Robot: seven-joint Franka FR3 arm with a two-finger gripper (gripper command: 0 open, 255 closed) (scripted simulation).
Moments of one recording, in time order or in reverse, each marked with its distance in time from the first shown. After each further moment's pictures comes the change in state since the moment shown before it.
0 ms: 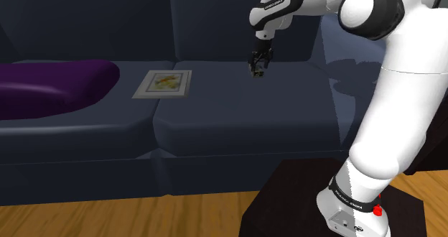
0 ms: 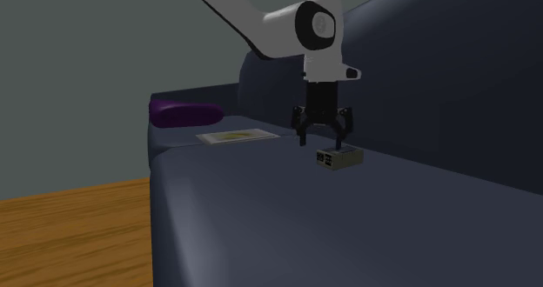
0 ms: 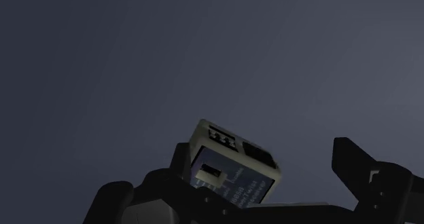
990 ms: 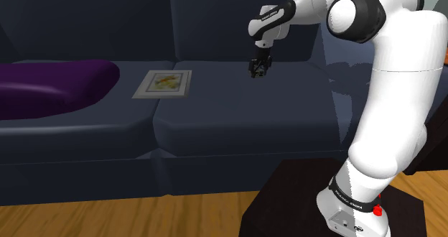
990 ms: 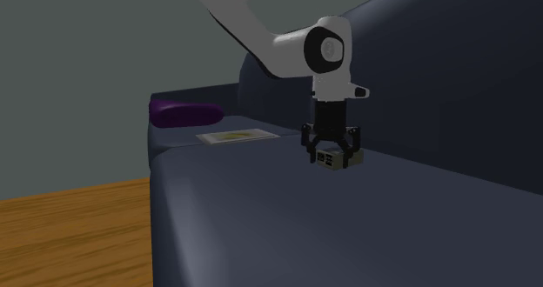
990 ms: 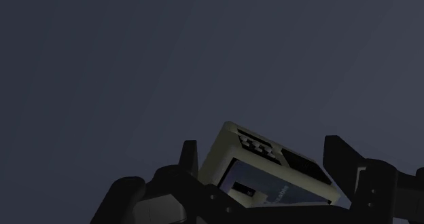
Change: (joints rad) arm -0.023 0.087 -0.006 0.003 0.026 0.088 -0.026
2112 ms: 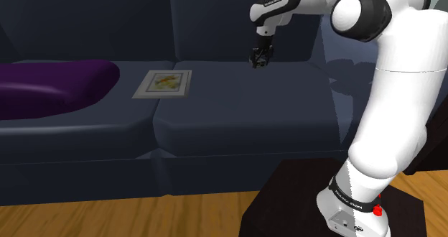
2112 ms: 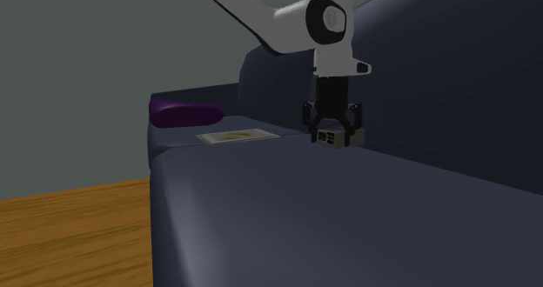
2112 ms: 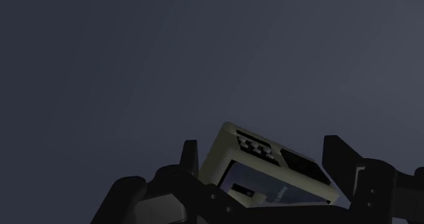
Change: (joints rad) arm 0.000 -0.029 -0.004 0.104 -0.012 -0.134 0.008
